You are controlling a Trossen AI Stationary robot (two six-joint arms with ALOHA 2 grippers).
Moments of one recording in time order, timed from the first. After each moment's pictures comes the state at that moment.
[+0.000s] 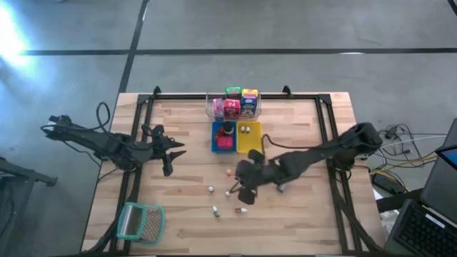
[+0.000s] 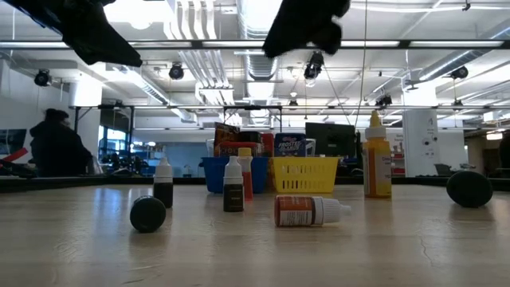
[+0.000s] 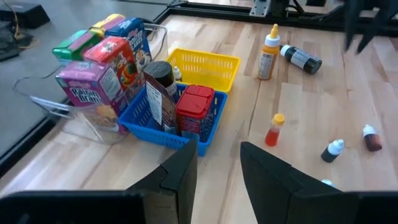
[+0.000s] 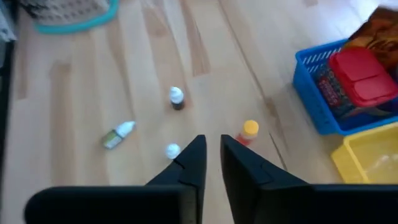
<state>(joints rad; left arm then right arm) -0.32 0.66 0.60 -0.46 -0.58 -0.32 0.32 1.72 1.37 -0.52 0.32 0.53</state>
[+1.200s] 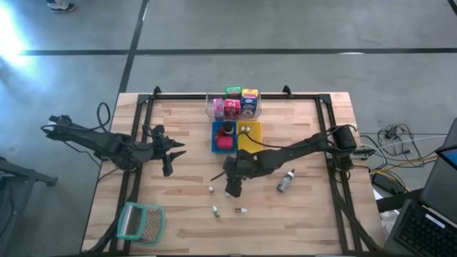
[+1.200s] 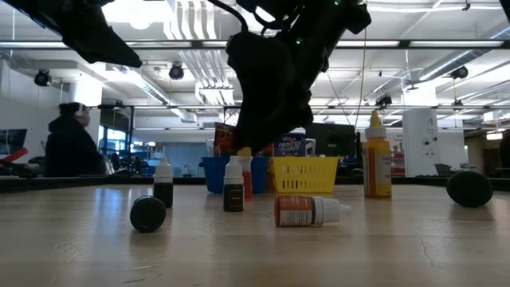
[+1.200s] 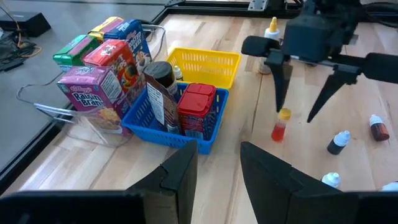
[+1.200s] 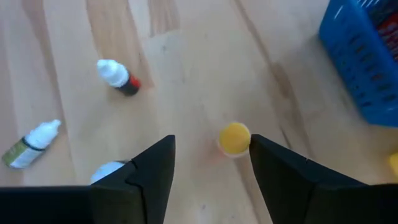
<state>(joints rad) -0.32 0.66 0.60 -0.47 -0.58 -0.26 0.17 1.96 1.37 -0.40 0.16 0.52</state>
